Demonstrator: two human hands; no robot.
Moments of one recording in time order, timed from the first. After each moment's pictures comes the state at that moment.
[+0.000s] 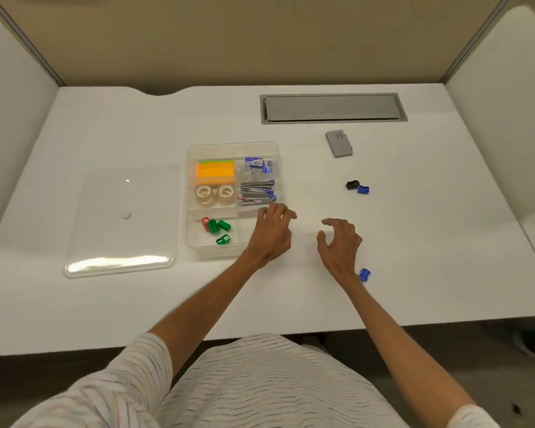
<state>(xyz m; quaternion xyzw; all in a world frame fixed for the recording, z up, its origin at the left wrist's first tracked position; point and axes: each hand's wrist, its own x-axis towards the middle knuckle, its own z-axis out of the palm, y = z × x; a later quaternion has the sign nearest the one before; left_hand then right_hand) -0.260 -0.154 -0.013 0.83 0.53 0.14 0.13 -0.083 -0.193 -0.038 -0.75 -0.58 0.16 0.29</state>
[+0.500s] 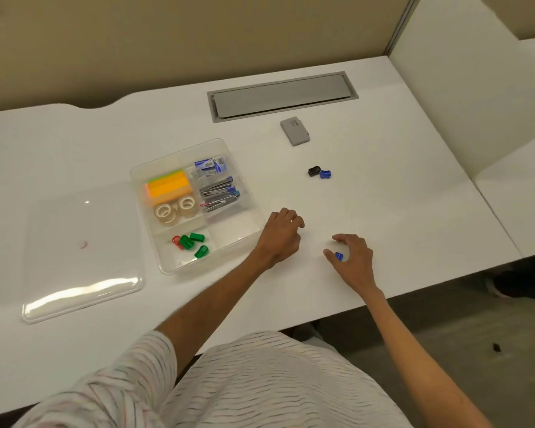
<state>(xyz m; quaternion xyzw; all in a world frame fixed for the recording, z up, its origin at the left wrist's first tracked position) -0.182 -0.157 -0.019 0.88 0.42 0.10 0.19 0.009 -0.262 -0.055 -0.78 -0.53 0.23 0.26</state>
